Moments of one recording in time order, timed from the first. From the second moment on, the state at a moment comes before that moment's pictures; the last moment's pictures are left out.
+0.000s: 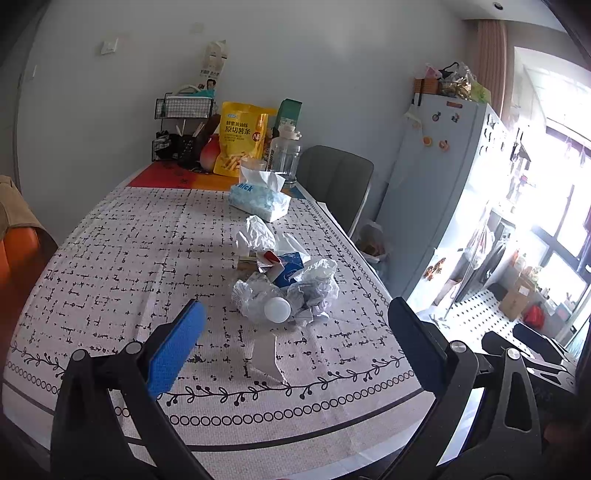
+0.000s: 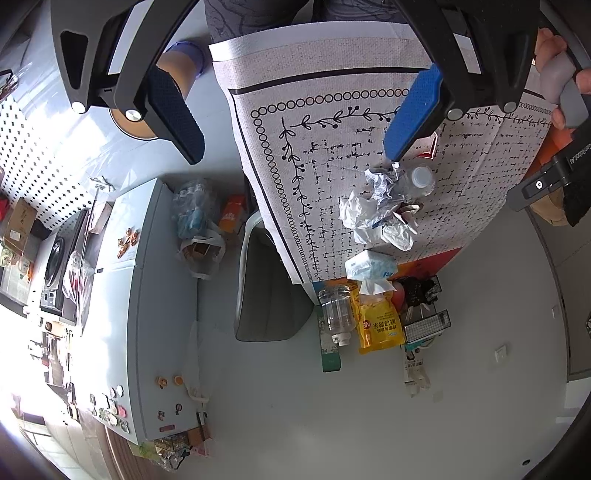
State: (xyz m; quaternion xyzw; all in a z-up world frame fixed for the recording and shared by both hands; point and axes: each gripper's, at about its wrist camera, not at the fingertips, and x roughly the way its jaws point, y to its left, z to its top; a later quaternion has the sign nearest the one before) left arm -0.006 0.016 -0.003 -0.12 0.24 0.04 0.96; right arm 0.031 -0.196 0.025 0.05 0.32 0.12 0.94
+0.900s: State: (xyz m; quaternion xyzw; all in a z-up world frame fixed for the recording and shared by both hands) left arm -0.007 0.018 -0.005 -0.13 0.24 0.04 0.96; right arm 0.032 -0.194 0.026 0.05 0.32 0.12 0.94
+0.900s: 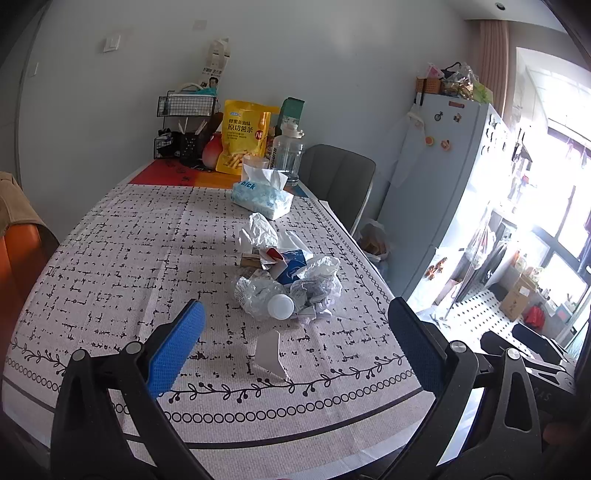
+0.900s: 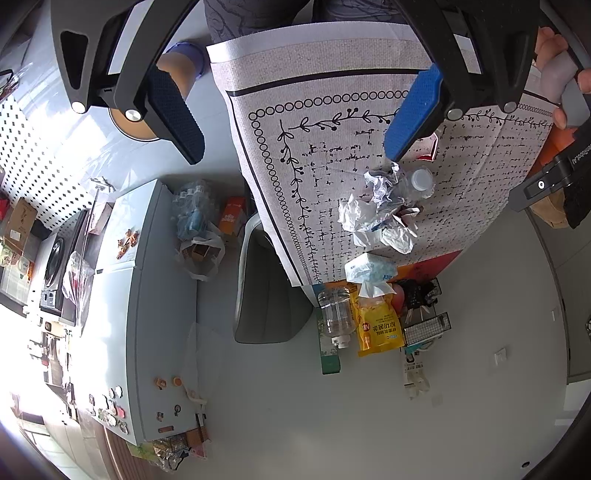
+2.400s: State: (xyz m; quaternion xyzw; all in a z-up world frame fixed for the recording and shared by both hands) left arm 0.005 0.056 -0.042 -0.17 0.27 0.05 0.95; right arm 0.054 -0.170 0.008 0.04 0.33 0.14 0.93
